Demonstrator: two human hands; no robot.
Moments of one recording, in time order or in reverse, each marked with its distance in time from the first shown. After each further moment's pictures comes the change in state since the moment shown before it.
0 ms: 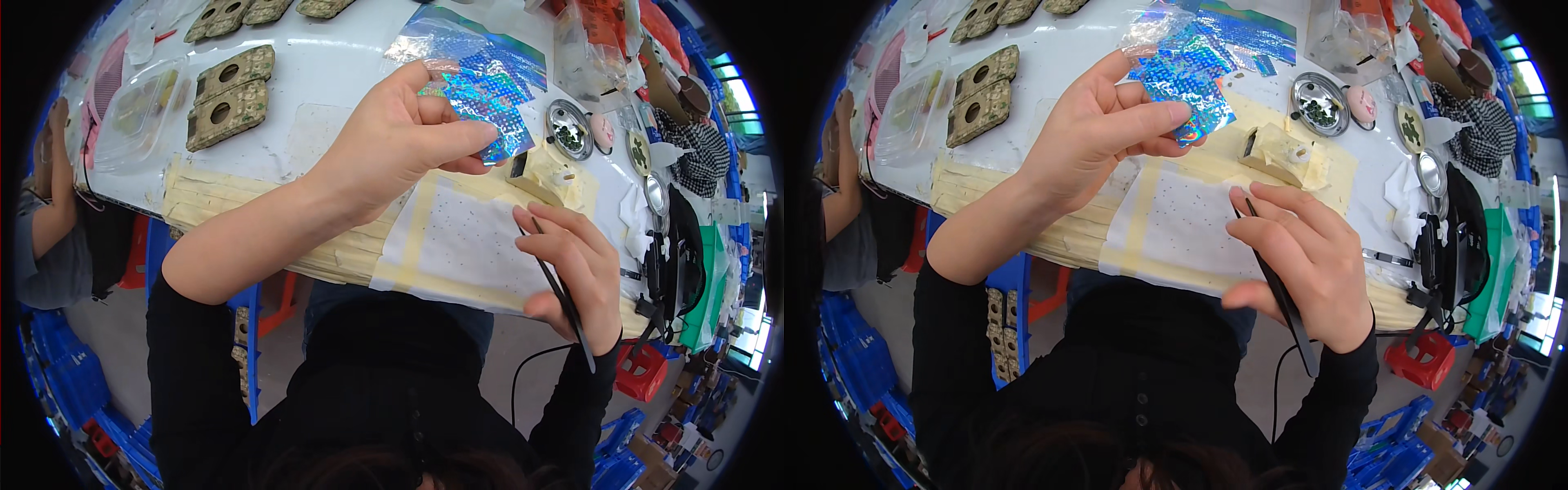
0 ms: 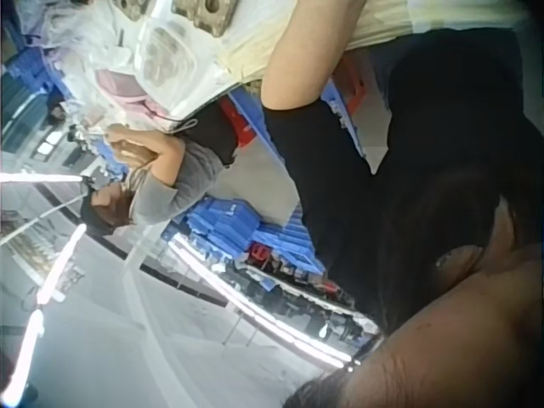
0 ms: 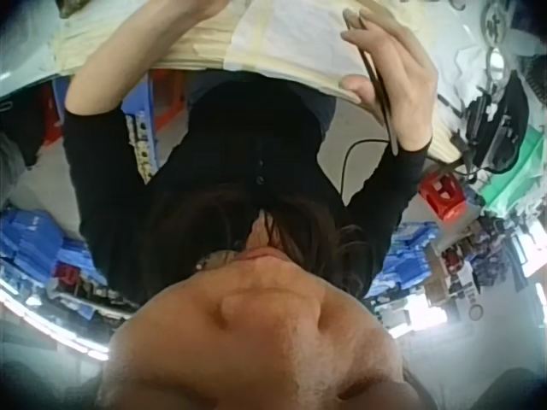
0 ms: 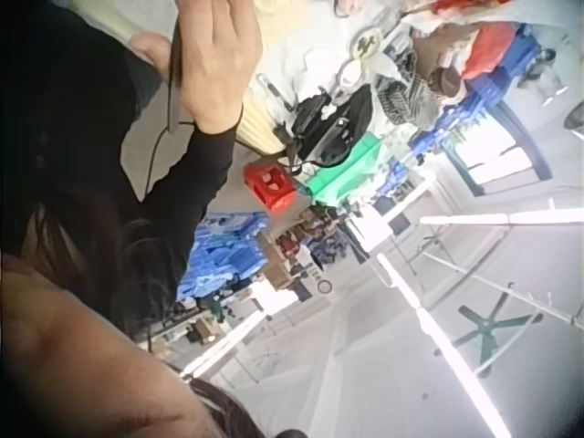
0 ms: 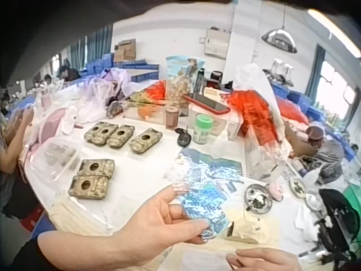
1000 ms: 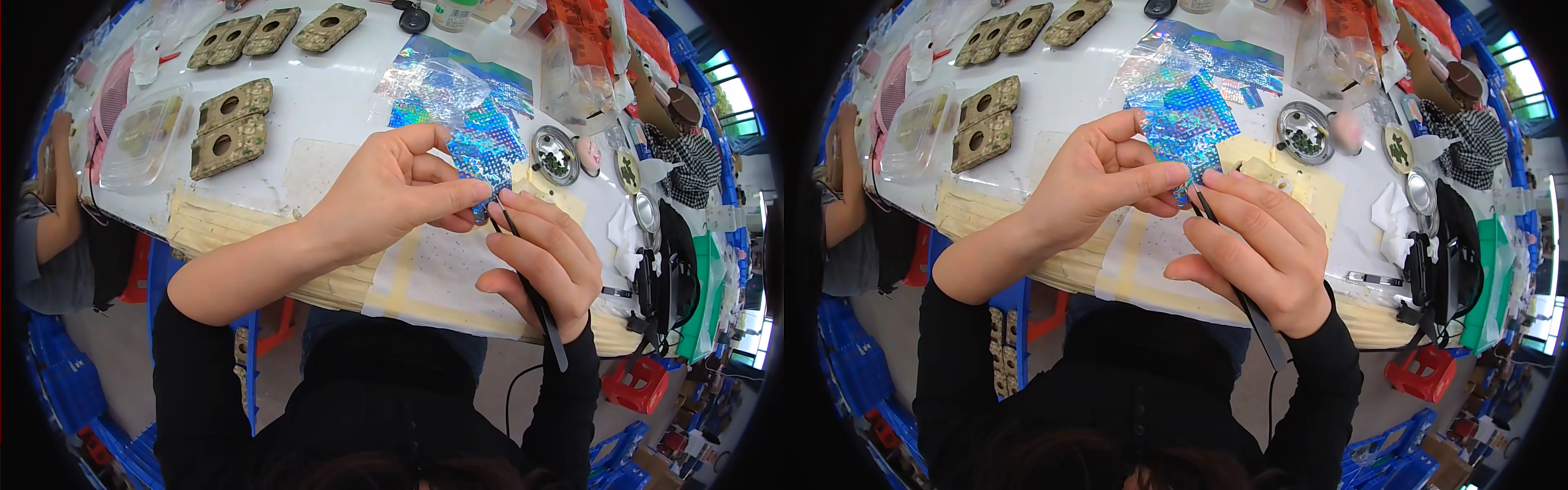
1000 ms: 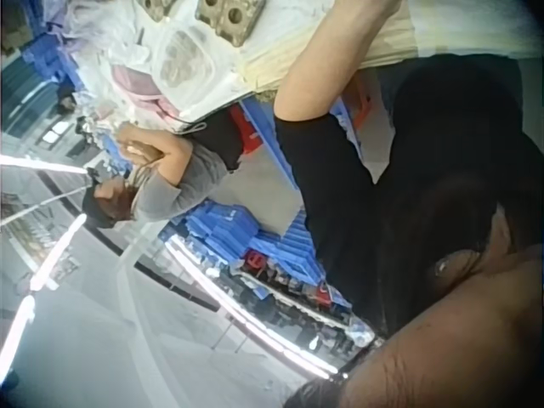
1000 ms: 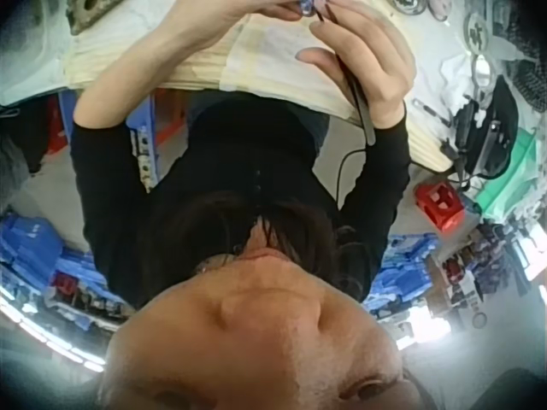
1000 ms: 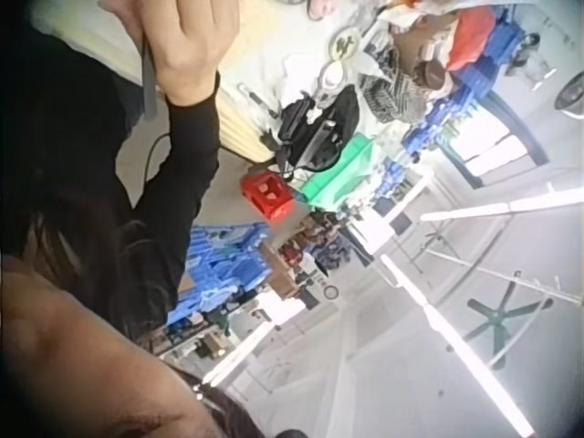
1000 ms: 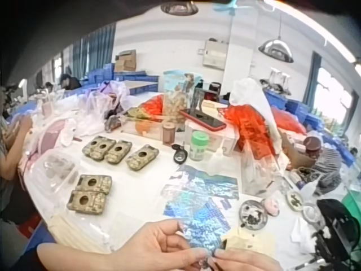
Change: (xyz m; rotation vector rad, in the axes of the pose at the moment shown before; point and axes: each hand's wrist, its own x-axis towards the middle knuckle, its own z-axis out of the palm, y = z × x) left_hand -0.004 0.008 0.006 -0.011 -0.084 -0.109; right_hand 0.029 0.007 0.019 -0.044 0.336 -0.121
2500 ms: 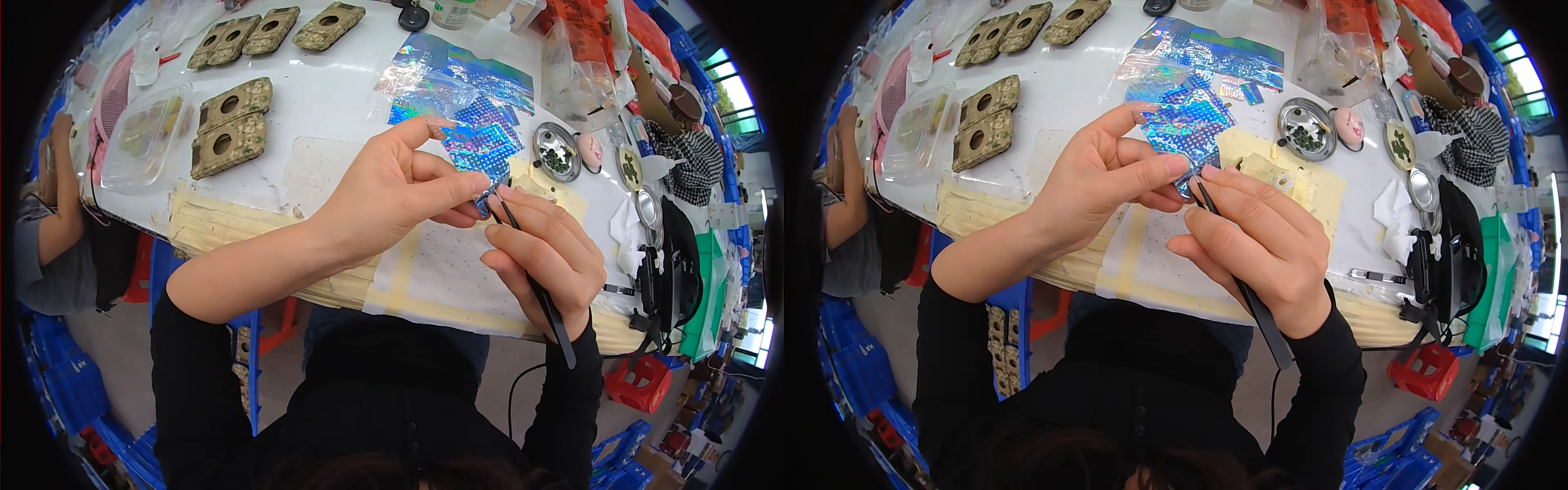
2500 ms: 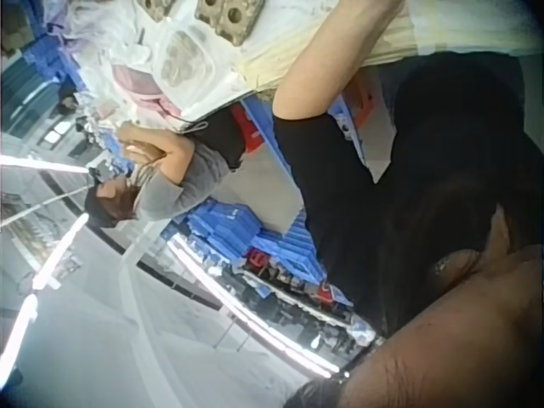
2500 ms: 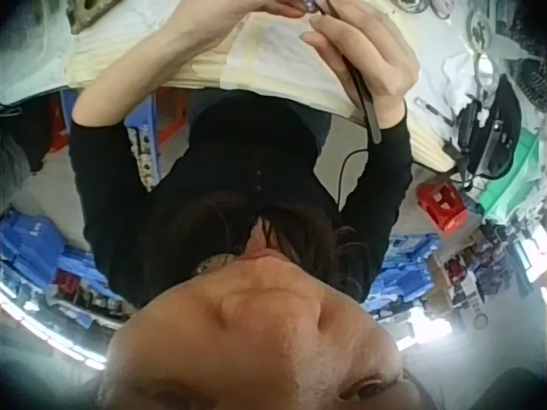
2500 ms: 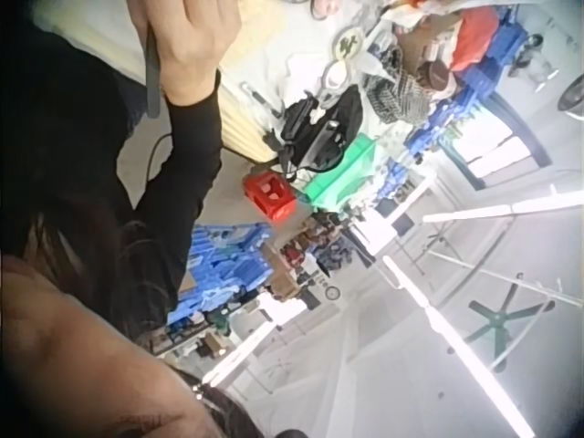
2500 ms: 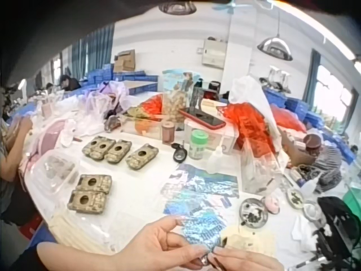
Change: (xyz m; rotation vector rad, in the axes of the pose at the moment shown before) left_hand 0.000 -0.005 0.001 -0.046 0.004 0.021; right_hand 0.002 -0.002 0.002 -0.008 0.023 0.045
